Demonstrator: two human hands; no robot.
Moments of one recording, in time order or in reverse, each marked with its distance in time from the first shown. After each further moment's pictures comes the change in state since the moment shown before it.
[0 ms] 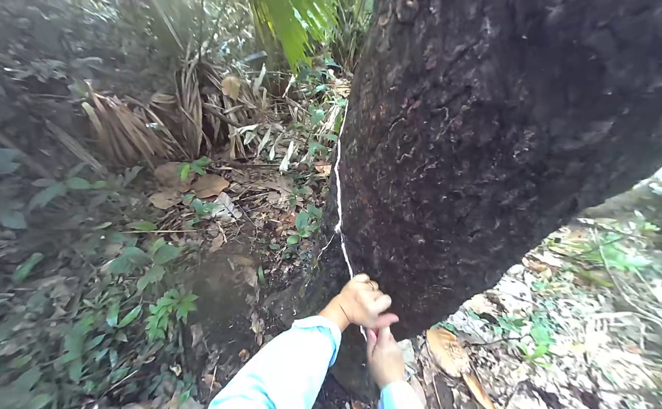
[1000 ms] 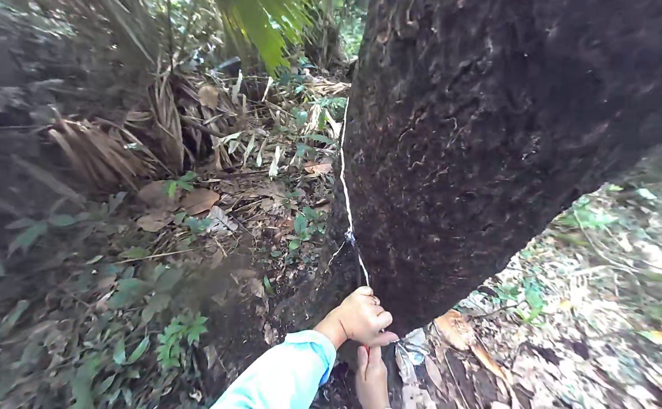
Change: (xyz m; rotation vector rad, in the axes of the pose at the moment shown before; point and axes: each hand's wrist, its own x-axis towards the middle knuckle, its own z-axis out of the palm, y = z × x) left_hand -0.019 -0.018 -0.060 -0.252 -0.182 0.172; right_hand -0.057 -0.084 0.051 0.370 0.192 0.117
